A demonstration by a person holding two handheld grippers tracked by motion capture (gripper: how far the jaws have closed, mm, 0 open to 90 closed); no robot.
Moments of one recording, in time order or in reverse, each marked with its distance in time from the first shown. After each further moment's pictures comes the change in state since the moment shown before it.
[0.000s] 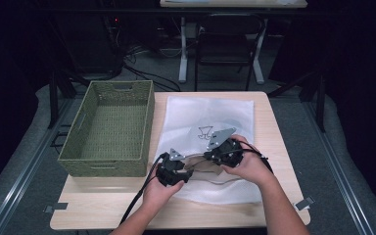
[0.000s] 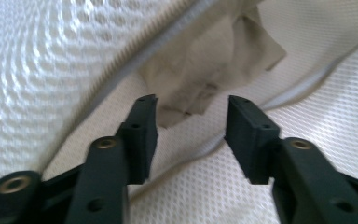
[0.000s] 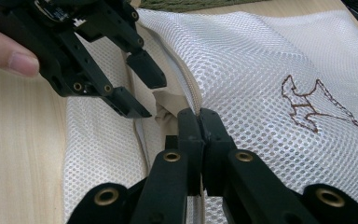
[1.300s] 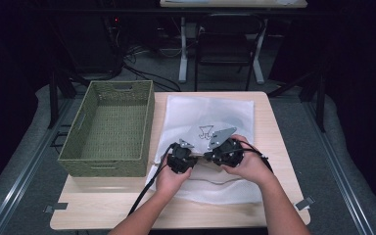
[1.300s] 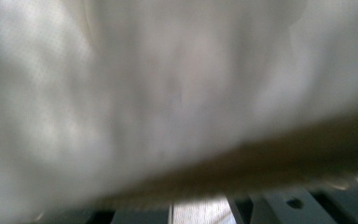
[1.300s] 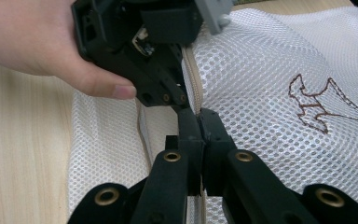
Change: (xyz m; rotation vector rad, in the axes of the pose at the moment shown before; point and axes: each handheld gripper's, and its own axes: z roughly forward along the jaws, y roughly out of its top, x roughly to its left) left arm 0.007 0.032 0.039 0.005 -0.006 -0.079; right arm -0.002 -0.002 0.000 -0.007 0.024 0.007
